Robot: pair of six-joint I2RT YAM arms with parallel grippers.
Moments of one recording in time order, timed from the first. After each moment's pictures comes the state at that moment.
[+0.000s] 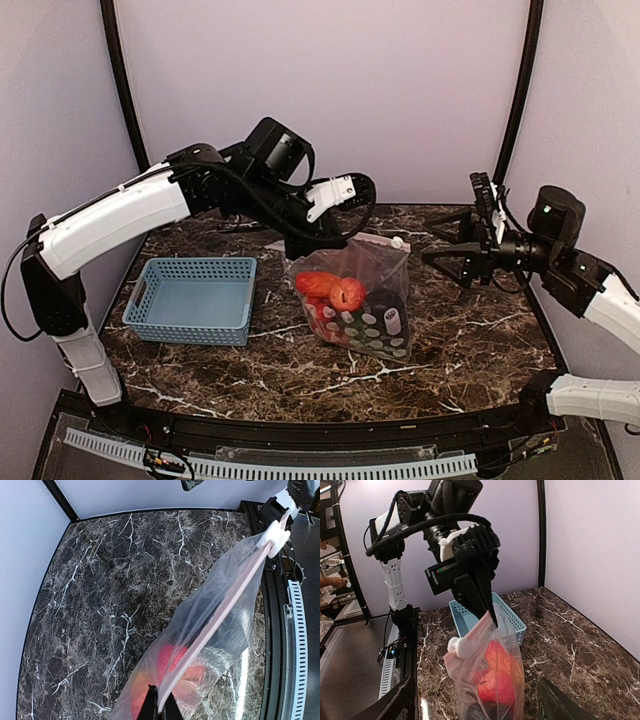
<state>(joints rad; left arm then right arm) -0.98 1.75 1.88 -0.87 0.20 0.41 0.52 0.82 0.76 -0.01 -0.81 0.04</state>
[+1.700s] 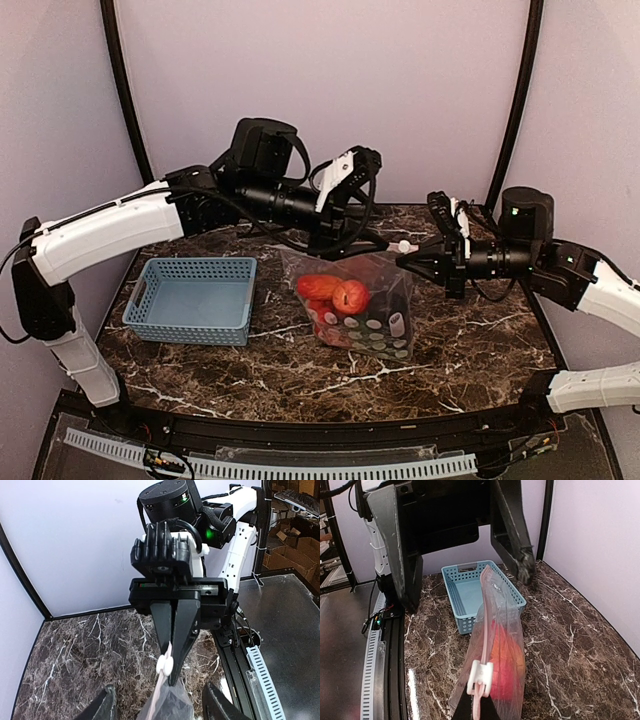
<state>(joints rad) -1.00 1.67 1.68 -0.36 0.56 0.33 0.75 0.93 0.86 -0.21 -0.55 -0.16</state>
